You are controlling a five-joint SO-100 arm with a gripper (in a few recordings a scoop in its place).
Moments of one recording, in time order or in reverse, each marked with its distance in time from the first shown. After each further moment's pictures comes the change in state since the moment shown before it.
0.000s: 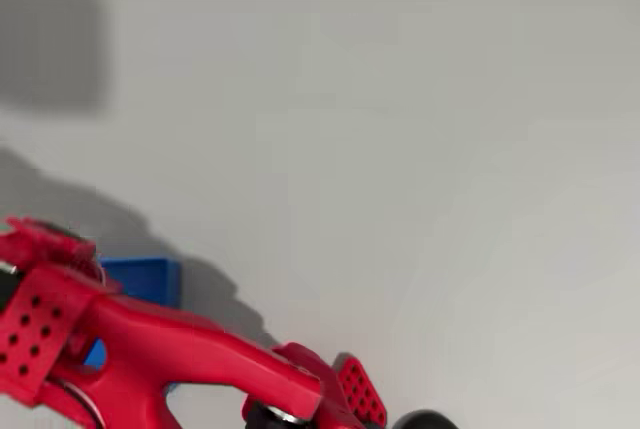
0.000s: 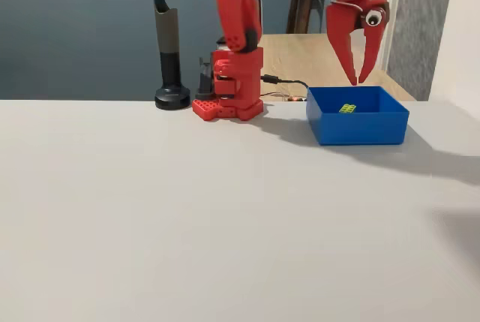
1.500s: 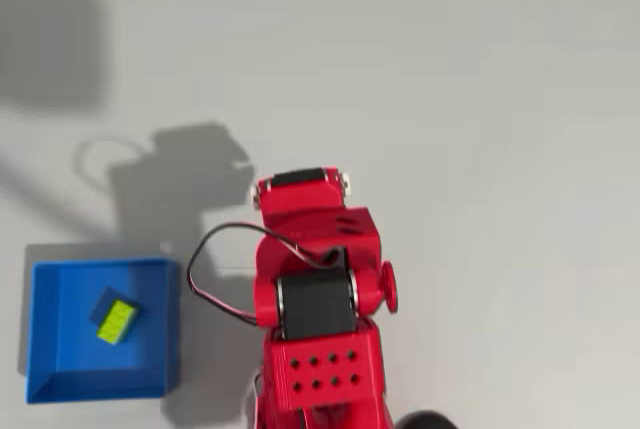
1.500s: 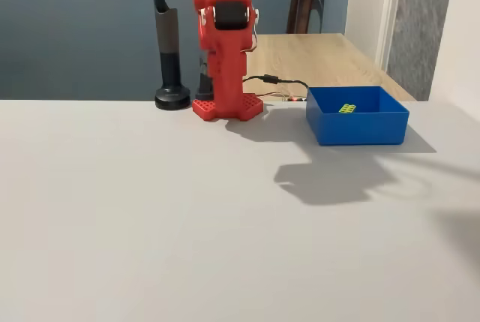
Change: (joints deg) arm 53.6 51.9 43.3 -12.0 -1.3
